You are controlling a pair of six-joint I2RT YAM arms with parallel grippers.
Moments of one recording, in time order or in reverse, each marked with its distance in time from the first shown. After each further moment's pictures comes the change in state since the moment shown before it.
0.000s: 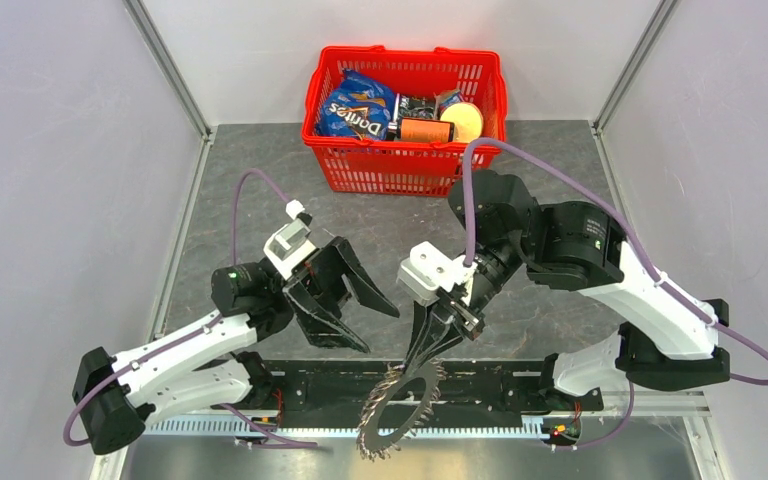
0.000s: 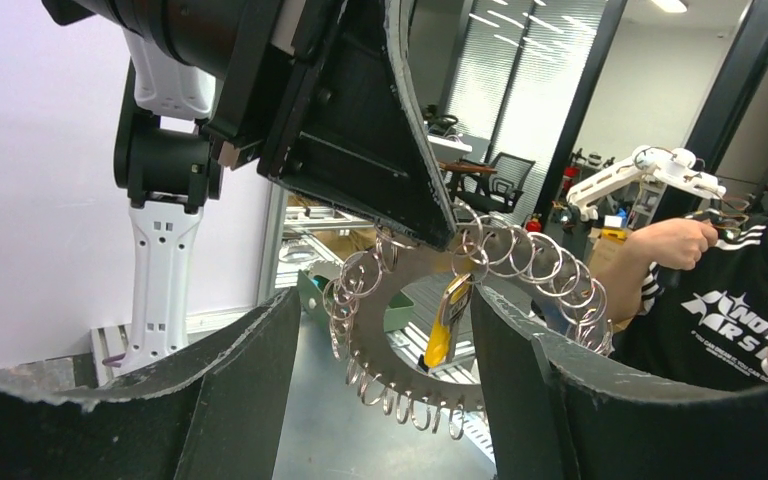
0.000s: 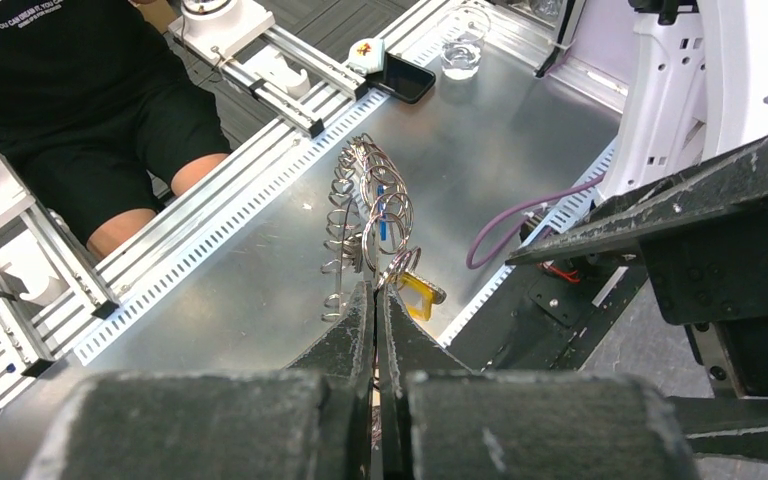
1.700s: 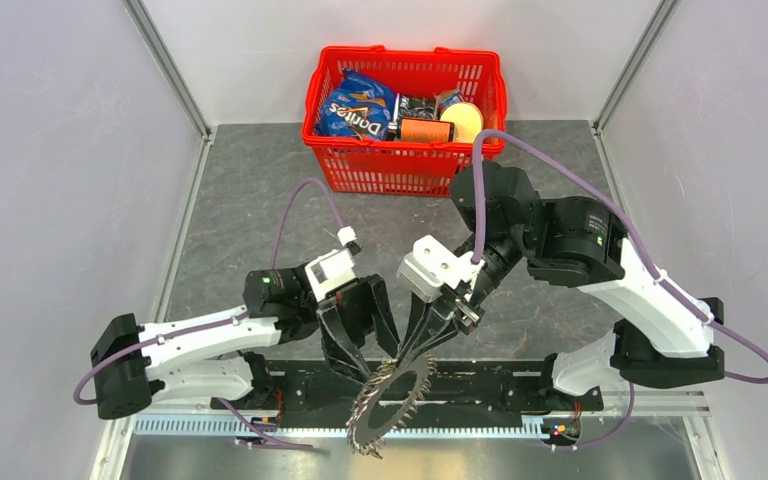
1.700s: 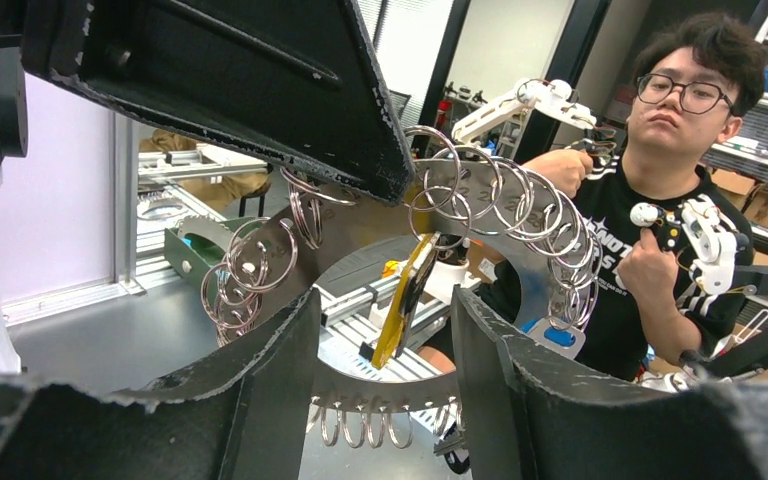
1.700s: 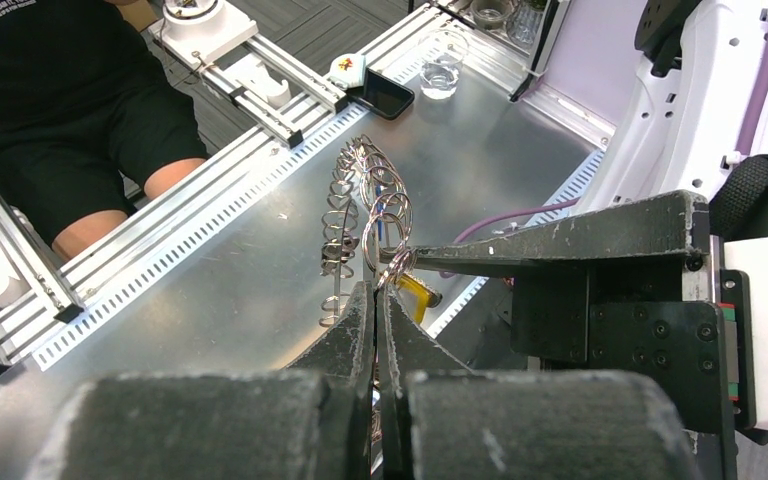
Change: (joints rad) left arm -0.217 0.164 0.045 0.120 0.104 -0.065; right arm 0.000 0.035 0.078 0.009 0.002 -0.035
